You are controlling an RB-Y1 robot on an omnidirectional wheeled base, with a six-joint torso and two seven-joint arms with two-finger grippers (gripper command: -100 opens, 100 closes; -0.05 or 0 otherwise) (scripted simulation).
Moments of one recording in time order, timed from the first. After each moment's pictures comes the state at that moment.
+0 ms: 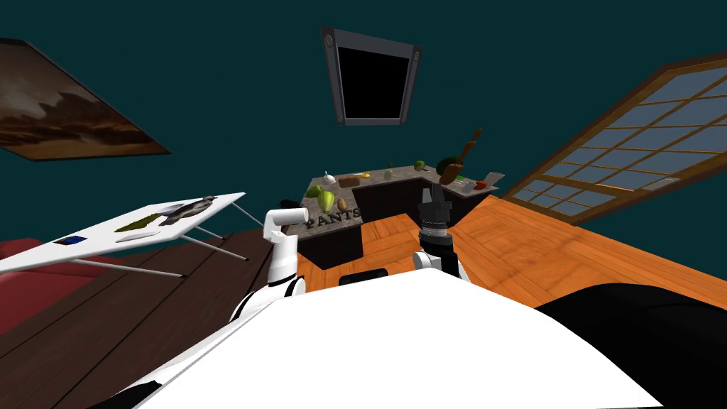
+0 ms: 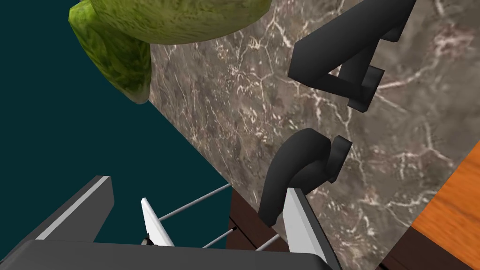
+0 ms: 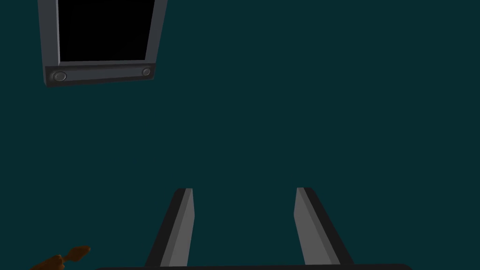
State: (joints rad) left arm -0.40 0.16 0.19 -1.73 -0.15 1.26 0.15; right arm 0.55 0.03 -0.01 -2.31 0.03 -0.58 0.07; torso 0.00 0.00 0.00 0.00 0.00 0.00
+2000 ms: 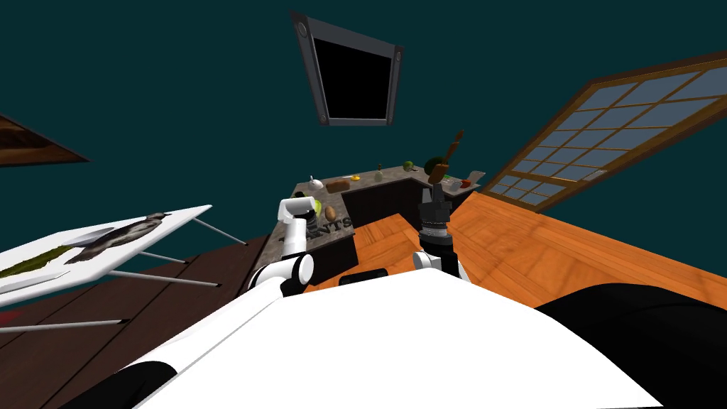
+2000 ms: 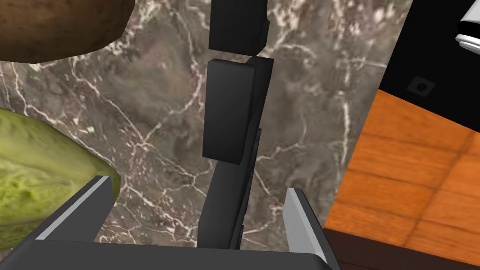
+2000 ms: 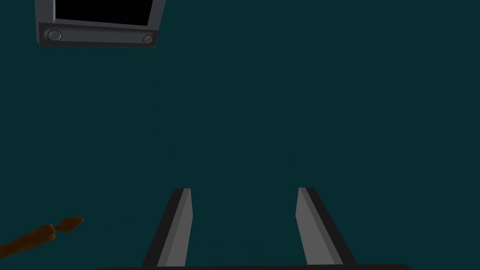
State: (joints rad) left arm -0.65 0.11 0.29 -1.38 -0.11 1.81 0.15; right arm 0.55 0.03 -0.01 -2.31 0.03 -0.58 0.07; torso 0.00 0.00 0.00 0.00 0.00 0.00
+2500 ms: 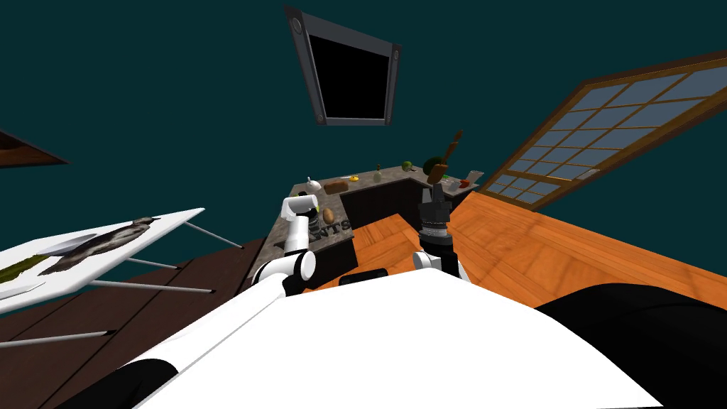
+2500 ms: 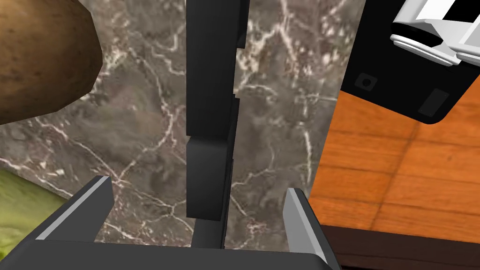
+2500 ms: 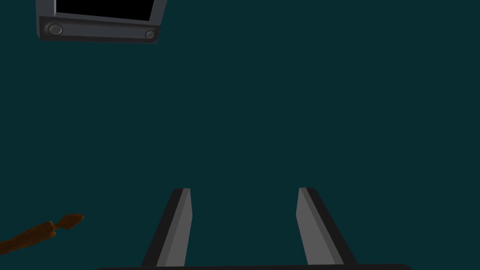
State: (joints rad) left arm -0.69 0.09 0.31 -1.33 -0.10 1.94 0.15; right arm 0.55 0.03 -0.01 -2.31 0.03 -0.58 0.07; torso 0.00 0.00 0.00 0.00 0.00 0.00
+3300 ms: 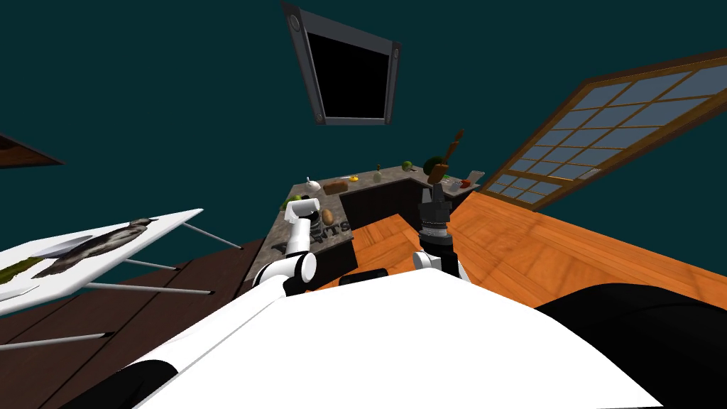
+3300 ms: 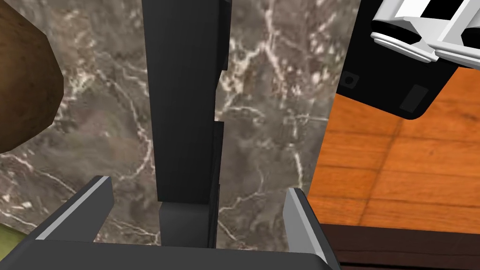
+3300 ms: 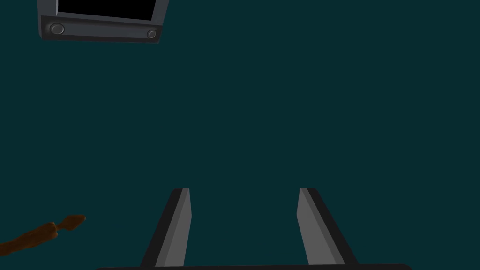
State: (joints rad) left arm -0.67 0.08 0.30 -1.29 -0.09 1.93 0.15; right arm 0.55 0.03 -0.01 -2.31 0.03 -0.58 0.07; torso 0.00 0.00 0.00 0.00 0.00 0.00
